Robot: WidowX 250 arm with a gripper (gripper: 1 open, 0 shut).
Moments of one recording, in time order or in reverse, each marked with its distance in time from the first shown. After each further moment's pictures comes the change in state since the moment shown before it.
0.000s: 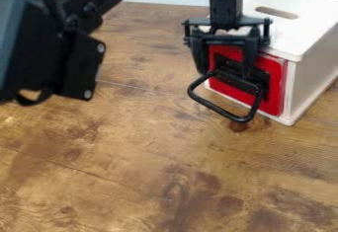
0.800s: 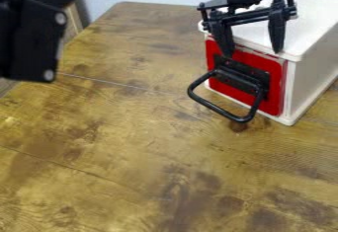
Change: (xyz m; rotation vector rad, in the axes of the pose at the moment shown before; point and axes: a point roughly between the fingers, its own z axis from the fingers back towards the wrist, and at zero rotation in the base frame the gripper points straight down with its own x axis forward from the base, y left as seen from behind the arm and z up) arm -0.001 -0.015 0.018 -0.127 -0.097 -0.040
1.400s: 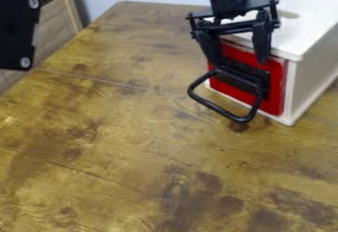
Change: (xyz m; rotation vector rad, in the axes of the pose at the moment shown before) arm -0.007 0.012 -0.005 -0.009 0.031 -0.066
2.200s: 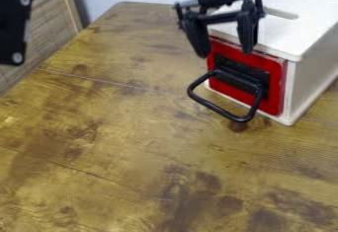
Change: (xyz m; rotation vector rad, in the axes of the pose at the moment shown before) arm -0.001 0.009 0.023 -0.003 0.015 -0.043
